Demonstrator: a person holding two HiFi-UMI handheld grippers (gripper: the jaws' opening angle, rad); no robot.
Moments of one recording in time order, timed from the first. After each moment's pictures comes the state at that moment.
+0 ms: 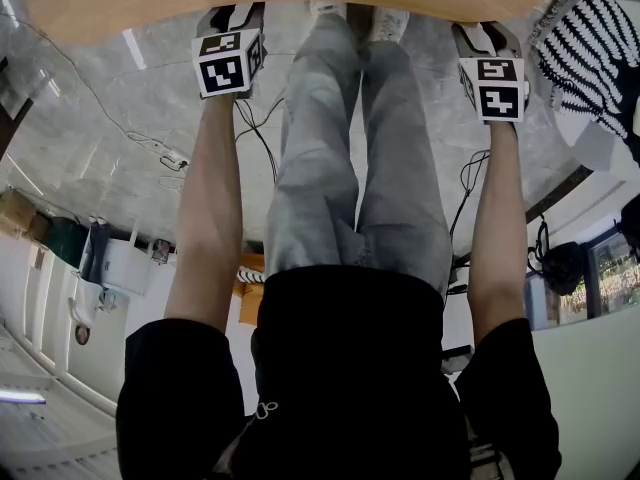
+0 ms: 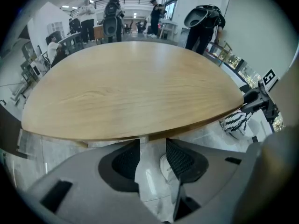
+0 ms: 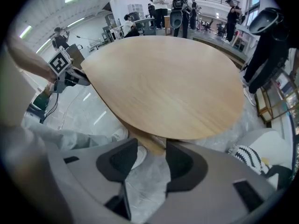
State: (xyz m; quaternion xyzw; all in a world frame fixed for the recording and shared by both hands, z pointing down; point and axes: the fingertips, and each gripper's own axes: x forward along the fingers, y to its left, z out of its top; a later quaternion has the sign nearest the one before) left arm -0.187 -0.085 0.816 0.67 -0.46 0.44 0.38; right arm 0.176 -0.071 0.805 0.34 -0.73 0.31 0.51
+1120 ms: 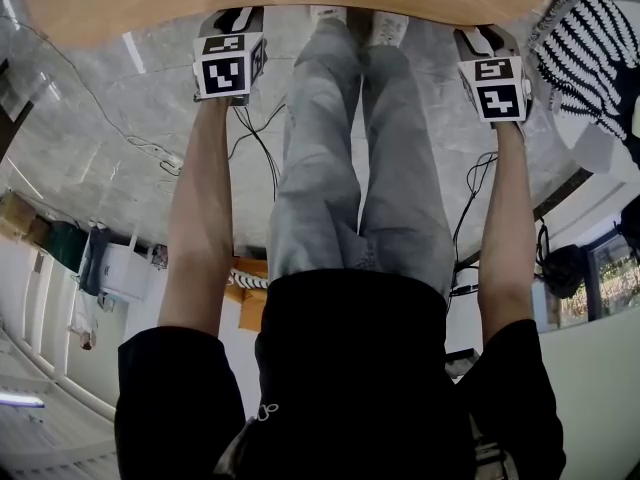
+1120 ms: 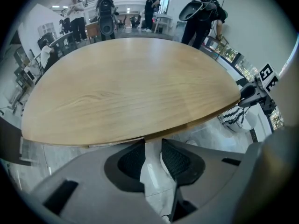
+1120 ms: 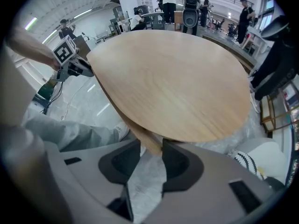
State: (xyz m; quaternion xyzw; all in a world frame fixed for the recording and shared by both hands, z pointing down) left arm -0.184 -0.080 0.810 0.67 -0.43 0.47 0.38; right arm 0.173 -0.065 0.804 0.30 -0.73 0.30 0.55
